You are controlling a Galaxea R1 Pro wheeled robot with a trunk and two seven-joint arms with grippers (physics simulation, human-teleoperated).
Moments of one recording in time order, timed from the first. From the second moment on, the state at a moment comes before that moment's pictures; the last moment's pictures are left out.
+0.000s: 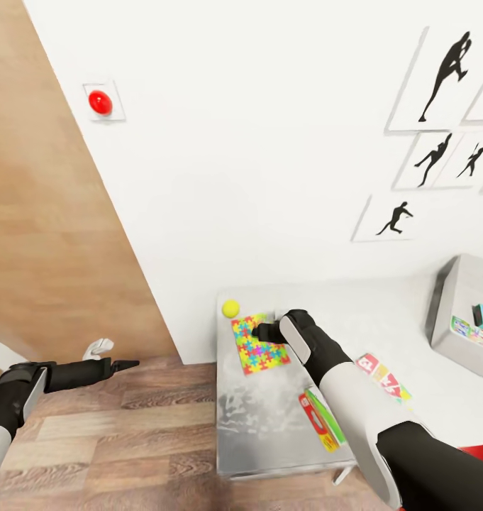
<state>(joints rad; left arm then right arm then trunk) -0.73 0.39 0.22 -0.63 -0.02 0.66 -1.07 -0.97 0.15 0.25 -0.62 -0.49 0.76 -0.24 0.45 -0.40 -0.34</state>
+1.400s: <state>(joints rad) -0.73 0.38 0.22 -0.63 -0.02 0.66 -1.07 -0.97 0.15 0.25 -0.62 -0.49 0.75 -0.24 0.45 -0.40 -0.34</state>
